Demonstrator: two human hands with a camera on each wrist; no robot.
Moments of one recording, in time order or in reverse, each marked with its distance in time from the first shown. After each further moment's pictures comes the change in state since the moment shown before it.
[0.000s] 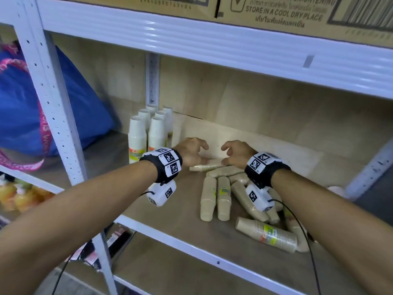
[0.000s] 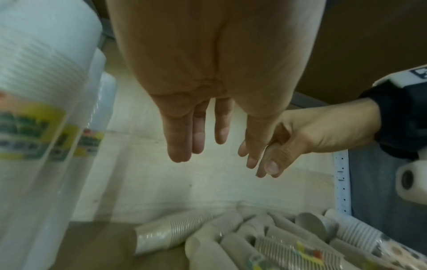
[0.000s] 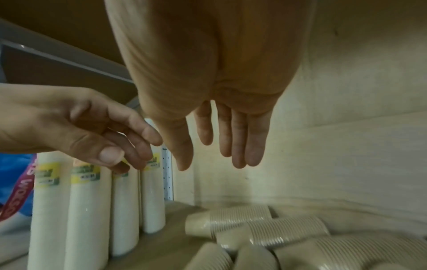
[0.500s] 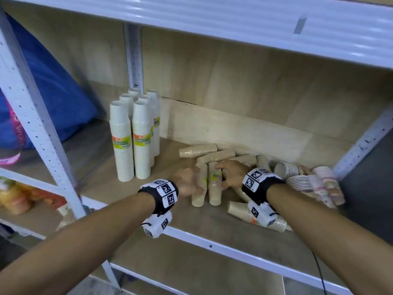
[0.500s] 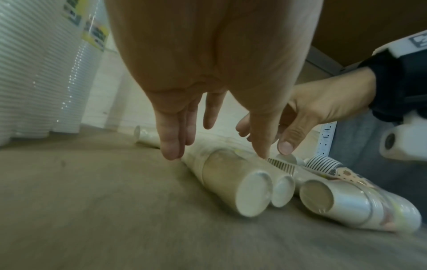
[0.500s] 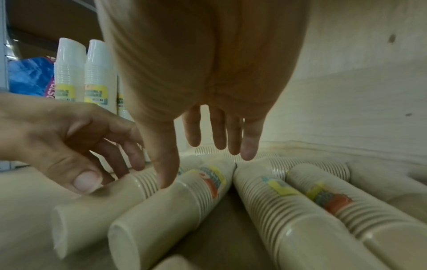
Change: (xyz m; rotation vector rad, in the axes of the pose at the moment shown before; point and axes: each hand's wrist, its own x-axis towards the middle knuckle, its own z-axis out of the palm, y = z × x) left_hand -0.021 -0.019 0.119 -0.047 -0.184 -0.114; right_hand -0.032 0.060 0.066 -0.145 -0.247 -0.018
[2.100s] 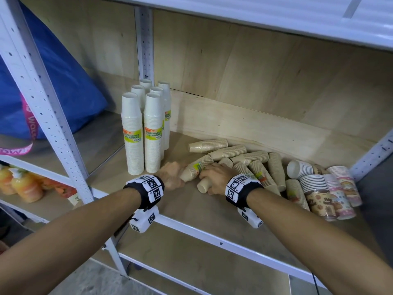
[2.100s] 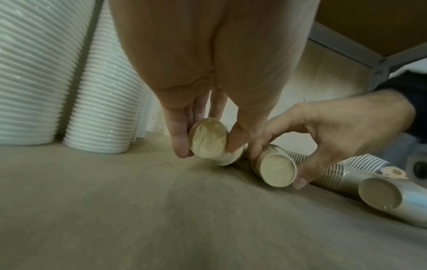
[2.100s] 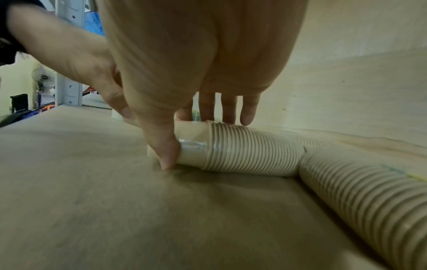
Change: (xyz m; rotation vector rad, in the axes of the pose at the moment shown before) left_hand -0.007 -0.065 -0.017 0.012 0.070 -0.024; right_hand 0.025 -0.056 0.049 -0.344 0.003 -0.289
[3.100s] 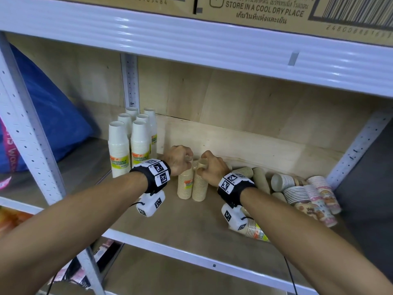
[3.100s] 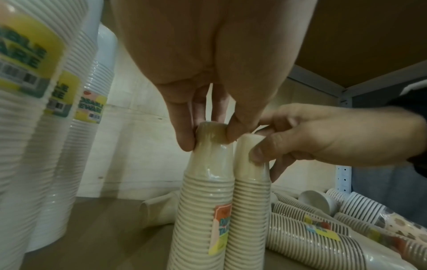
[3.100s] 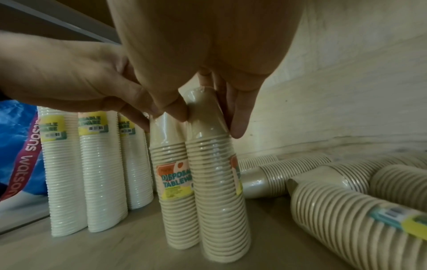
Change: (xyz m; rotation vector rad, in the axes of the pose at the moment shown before) left_hand 0.039 0.071 -0.079 0.051 0.191 0.205; right_hand -0.008 0.006 -0.069 0.524 0.458 0.343
